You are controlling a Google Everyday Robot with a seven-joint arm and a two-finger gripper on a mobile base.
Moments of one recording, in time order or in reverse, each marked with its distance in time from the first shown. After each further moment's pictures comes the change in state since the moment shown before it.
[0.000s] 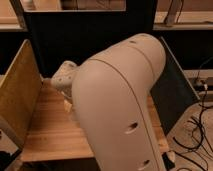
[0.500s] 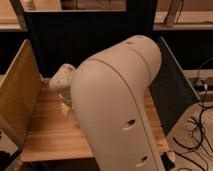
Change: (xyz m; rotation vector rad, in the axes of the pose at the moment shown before) arm -0.006 0.023 0.012 -0.052 -0.004 -0.014
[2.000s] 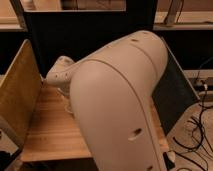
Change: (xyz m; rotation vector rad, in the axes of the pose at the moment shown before) arm -0.018 -0.044 -0.058 0.128 -0.064 0.058
